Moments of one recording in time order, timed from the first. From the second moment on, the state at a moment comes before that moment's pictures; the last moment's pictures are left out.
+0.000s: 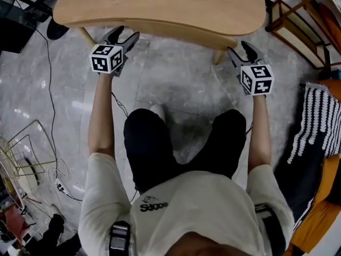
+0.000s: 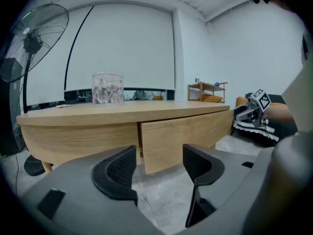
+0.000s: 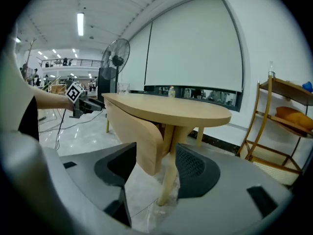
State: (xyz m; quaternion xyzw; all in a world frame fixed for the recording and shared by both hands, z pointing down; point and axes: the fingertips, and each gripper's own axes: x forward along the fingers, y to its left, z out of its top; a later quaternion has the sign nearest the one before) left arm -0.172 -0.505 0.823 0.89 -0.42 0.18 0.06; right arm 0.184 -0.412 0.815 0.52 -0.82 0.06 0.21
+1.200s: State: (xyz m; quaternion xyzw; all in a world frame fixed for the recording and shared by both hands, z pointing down) left arm -0.165 -0.498 0.833 0.90 -0.40 0.13 0.11; right arm 0.165 -0.397 0.833 0.49 -0.84 0.14 0.18
